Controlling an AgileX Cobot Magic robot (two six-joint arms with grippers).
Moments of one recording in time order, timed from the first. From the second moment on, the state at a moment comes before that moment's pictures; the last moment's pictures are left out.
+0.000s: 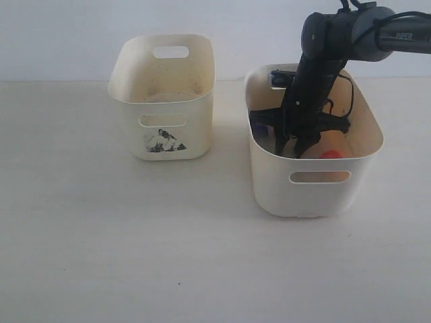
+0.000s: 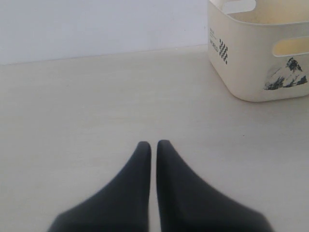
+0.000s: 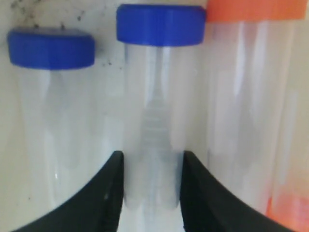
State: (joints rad) left arm -0.04 0.00 0.00 0.11 0.35 -0.03; right arm 0.20 2.31 -1.81 0.15 1.07 0.21
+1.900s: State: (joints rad) left arm -0.04 0.00 0.00 0.11 0.35 -0.03; right arm 0.43 2.08 -1.81 0.55 0.56 -0.34
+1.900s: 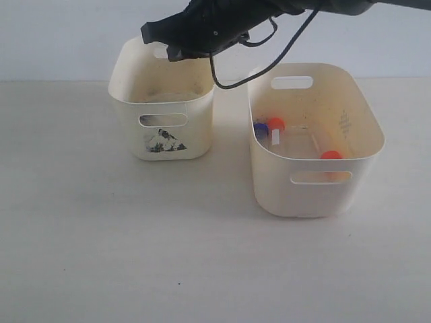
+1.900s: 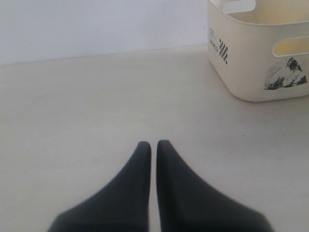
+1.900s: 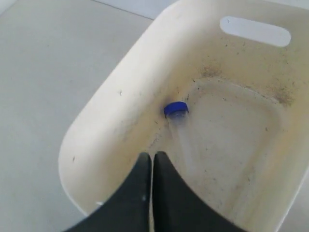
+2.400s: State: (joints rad) left arm -0.04 0.00 0.00 0.11 0.35 -0.03; right arm 0.27 1.97 -1.81 -0.01 1.22 0.40
